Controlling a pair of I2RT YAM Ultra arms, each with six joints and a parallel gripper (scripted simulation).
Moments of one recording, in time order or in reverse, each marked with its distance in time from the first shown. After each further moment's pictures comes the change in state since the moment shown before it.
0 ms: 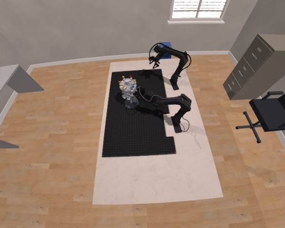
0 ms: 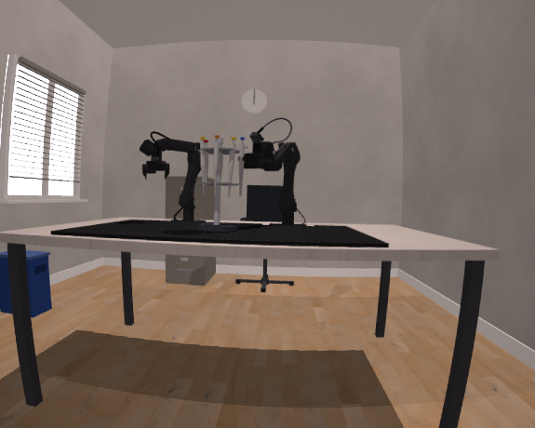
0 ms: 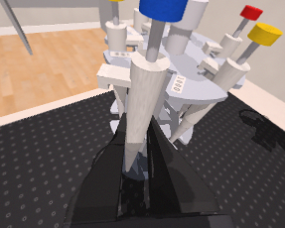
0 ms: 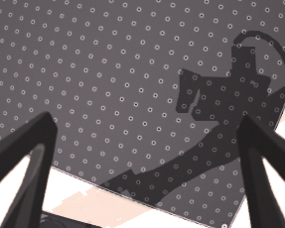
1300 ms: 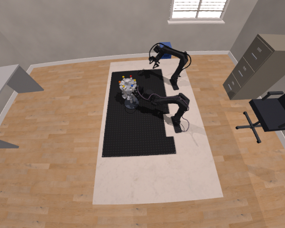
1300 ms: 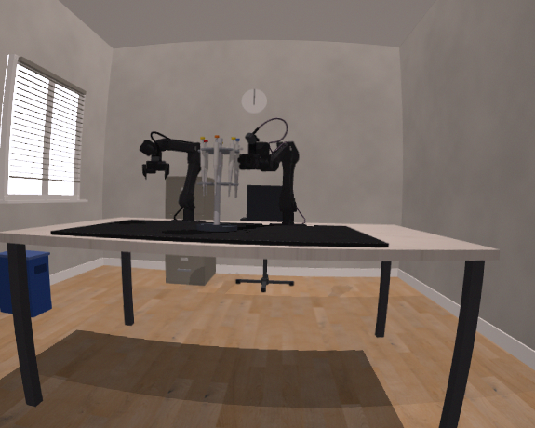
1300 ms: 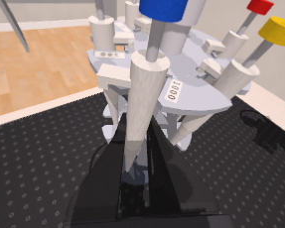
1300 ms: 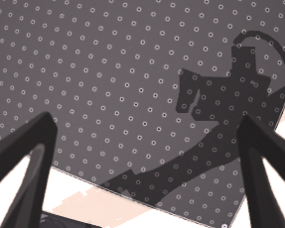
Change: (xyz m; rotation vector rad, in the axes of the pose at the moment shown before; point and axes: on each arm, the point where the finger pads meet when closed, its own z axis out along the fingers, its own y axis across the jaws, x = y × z) left arm 0.008 -0.011 0.018 0.003 0.017 -0.001; right arm 0.000 0.000 0.000 0.000 0.000 0.000
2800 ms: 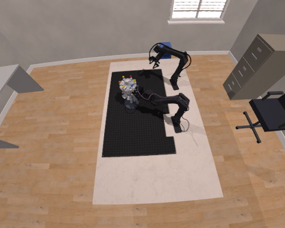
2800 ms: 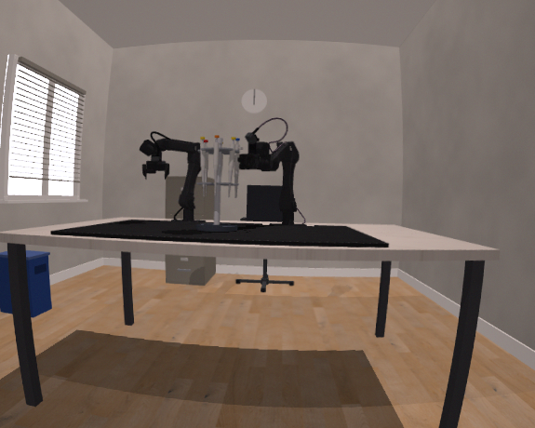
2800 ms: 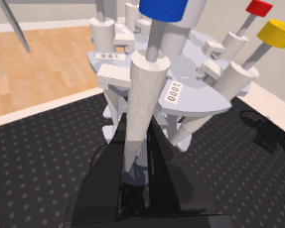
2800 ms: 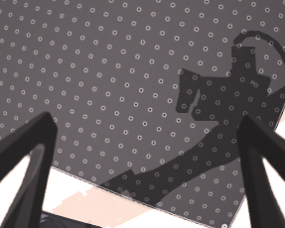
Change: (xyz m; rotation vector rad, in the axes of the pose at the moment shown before) left arm -0.001 0.000 0.000 -0.001 -0.002 0.000; right arm 0.000 0.000 0.000 0.000 0.000 0.000
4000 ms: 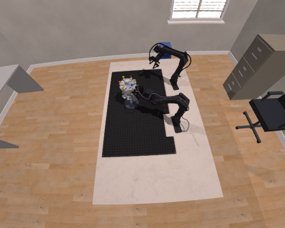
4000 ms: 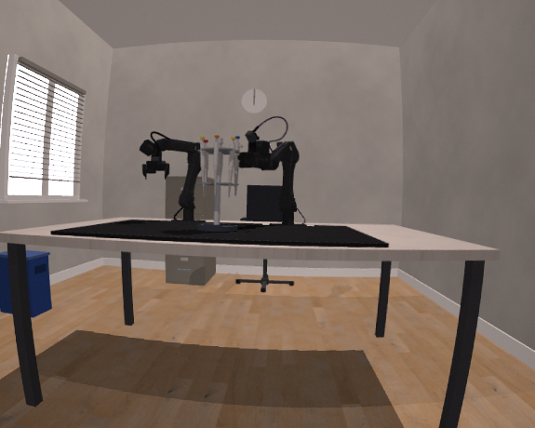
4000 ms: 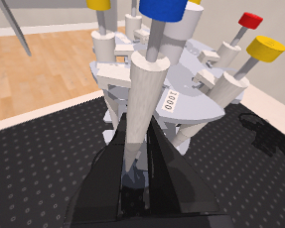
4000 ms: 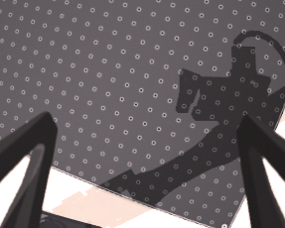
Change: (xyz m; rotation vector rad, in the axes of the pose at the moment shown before) left arm -0.009 0.000 0.001 0.000 -0.016 0.002; right arm 0.000 0.000 0.000 0.000 0.000 0.000
